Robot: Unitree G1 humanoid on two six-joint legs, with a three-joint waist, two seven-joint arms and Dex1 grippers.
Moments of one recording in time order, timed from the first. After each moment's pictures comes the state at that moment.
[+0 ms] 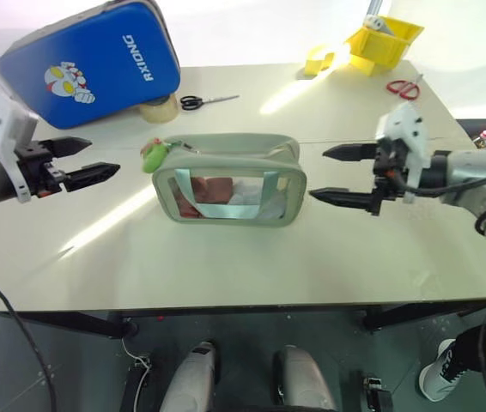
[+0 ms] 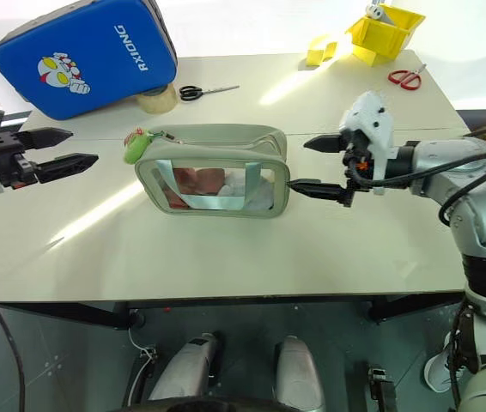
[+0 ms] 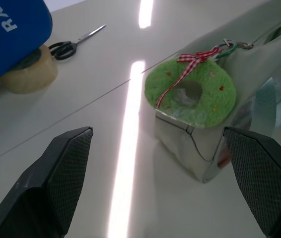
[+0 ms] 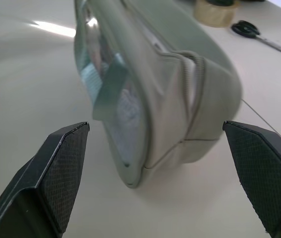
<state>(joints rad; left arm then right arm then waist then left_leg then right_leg) -0.49 1.03 0.32 -0.01 -0.60 0.75 -0.99 -0.70 -0.88 -0.01 -0.23 0.55 0.75 1.02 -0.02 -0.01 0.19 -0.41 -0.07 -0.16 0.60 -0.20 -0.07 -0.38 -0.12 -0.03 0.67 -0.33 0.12</state>
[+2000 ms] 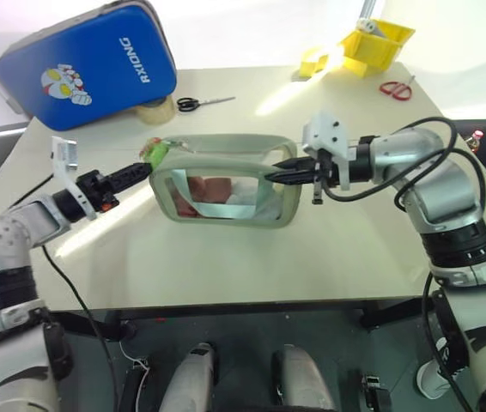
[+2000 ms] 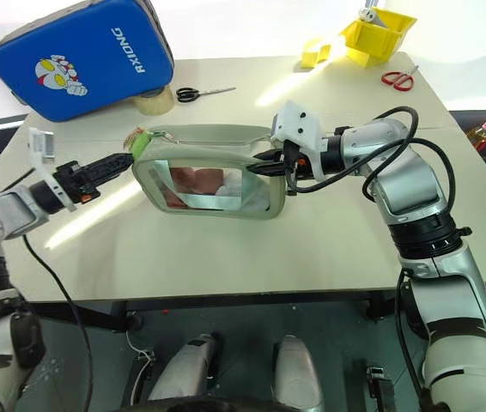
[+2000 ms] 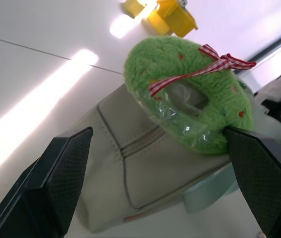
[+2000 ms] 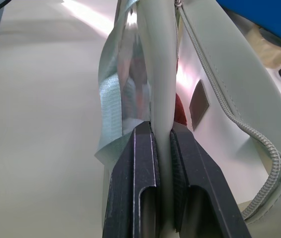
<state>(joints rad) -0.62 0.59 0.50 0.25 -0.90 1.15 -0.64 -0.88 -0.68 0.22 0.01 0.28 0.49 1.16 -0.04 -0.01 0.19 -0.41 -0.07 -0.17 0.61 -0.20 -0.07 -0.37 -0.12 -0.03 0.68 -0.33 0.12</state>
